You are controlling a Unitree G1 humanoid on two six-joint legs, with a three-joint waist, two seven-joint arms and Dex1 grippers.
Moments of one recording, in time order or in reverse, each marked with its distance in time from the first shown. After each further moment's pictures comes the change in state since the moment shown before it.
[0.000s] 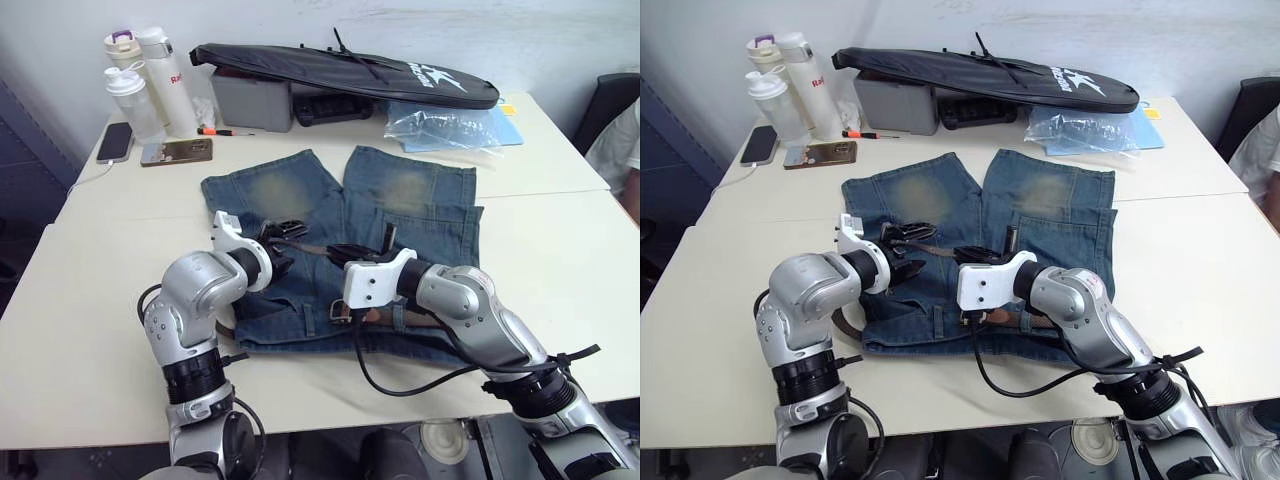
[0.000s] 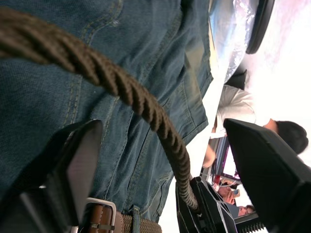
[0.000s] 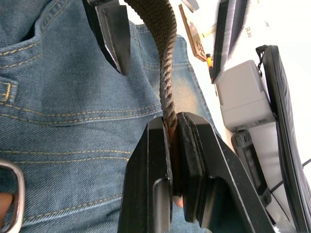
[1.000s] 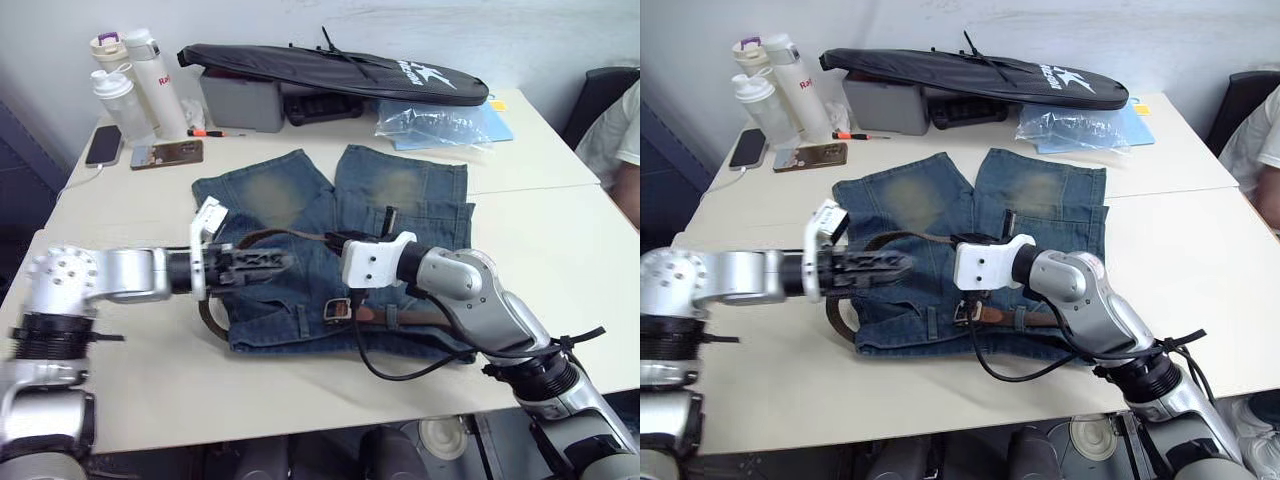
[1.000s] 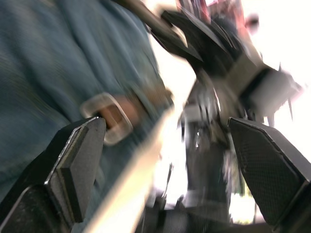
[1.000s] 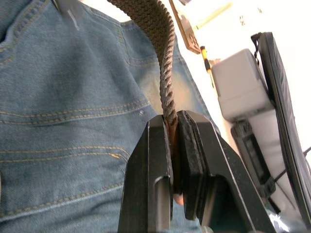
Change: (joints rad) left arm -0.056 0.712 -0.344 0.389 0.039 0.385 -1.154; right arm -0.079 -0.018 0.014 0.002 0.096 0.062 0.014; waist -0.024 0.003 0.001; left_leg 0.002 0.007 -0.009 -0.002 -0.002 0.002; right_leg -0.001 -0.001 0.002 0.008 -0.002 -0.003
